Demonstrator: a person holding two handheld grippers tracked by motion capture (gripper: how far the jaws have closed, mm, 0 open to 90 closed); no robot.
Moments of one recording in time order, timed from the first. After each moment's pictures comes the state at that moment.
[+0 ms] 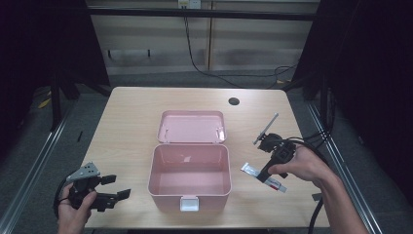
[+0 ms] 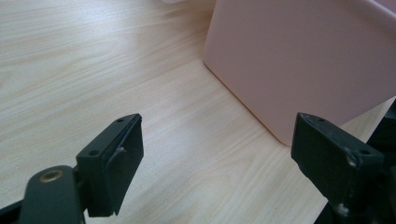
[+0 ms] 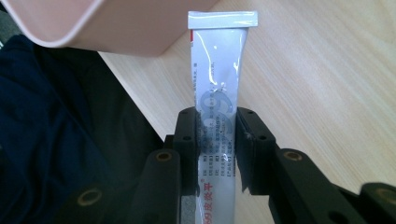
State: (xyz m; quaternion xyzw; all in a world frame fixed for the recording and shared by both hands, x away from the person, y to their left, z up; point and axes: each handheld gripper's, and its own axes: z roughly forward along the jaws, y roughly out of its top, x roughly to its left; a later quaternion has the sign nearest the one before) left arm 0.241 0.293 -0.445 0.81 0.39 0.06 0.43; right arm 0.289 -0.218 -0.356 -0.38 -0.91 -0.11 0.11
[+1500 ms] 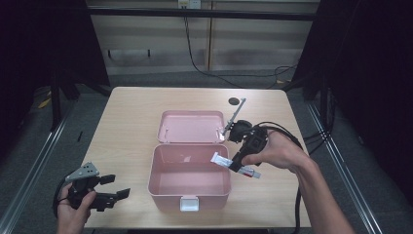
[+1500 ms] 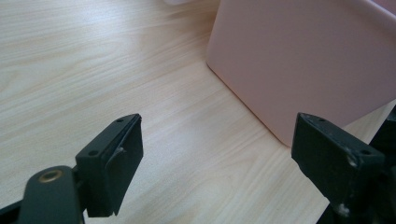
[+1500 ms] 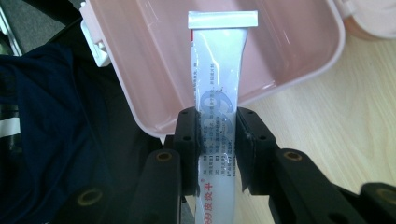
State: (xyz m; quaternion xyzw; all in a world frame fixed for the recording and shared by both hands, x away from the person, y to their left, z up) left arm 0.241 0.294 -0.444 0.81 0.40 0.06 0.43; right arm 0.297 -0.139 -0.306 -0.26 -0.95 -0.14 0.07
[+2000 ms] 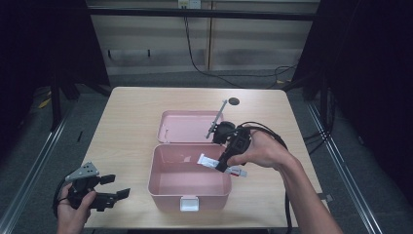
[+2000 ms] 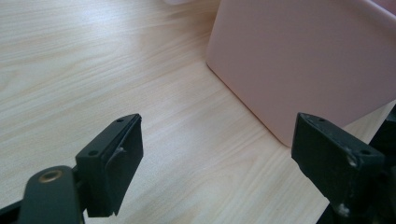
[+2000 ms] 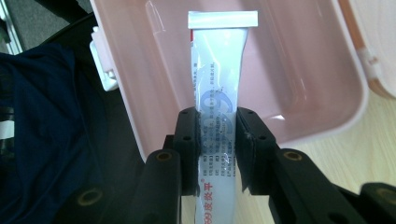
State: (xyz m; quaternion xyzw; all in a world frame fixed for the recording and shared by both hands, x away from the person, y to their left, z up) left arm 0.241 0.294 -0.444 0.81 0.40 0.06 0.43; right arm 0.302 -0.105 -0.312 -0.22 -0.96 -0.14 0.06
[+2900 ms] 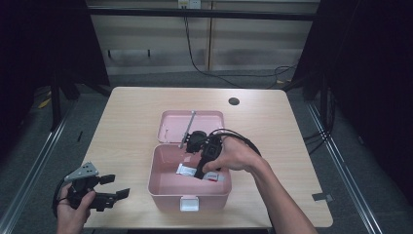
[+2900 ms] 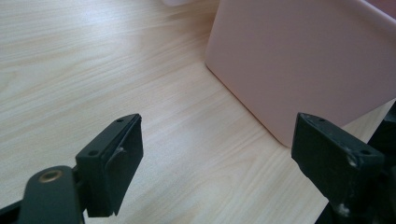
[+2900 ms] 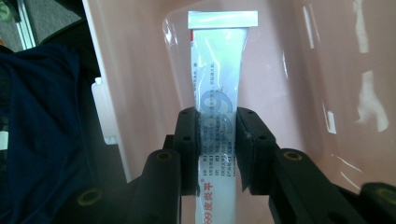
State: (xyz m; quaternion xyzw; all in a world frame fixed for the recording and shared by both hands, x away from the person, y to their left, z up) left arm 0.241 0.295 -0.444 0.81 0.40 0.06 0.43; right arm 0.311 -0.046 -0.346 -0.17 -0.97 -0.12 0.09
